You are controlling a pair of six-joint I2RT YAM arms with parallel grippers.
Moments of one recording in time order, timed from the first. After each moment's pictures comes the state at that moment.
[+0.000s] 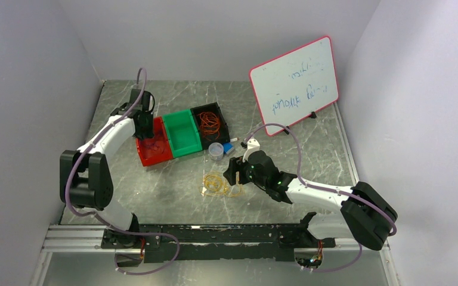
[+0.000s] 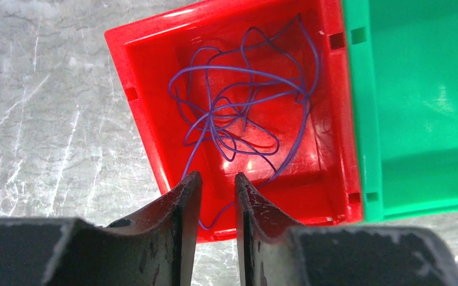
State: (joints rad) left arm -0.13 1.59 1.18 -0.62 -0.21 -0.15; right arm 0.85 1.24 0.47 0.24 0.08 0.45
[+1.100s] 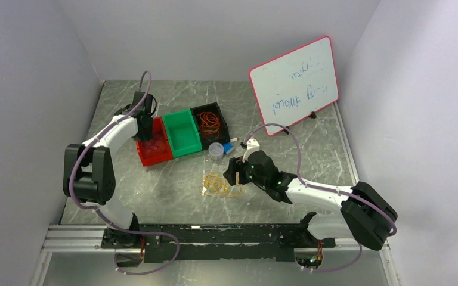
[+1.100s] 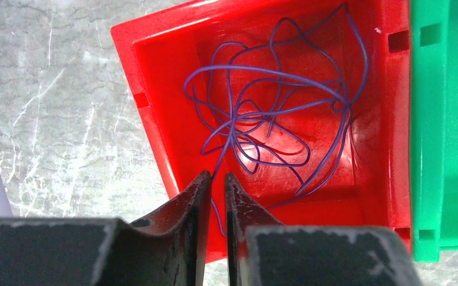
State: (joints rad) left arm -0.13 1.66 1.17 -0.60 -0.29 -0.12; right arm 0.85 1.24 0.47 0.24 0.07 0.44
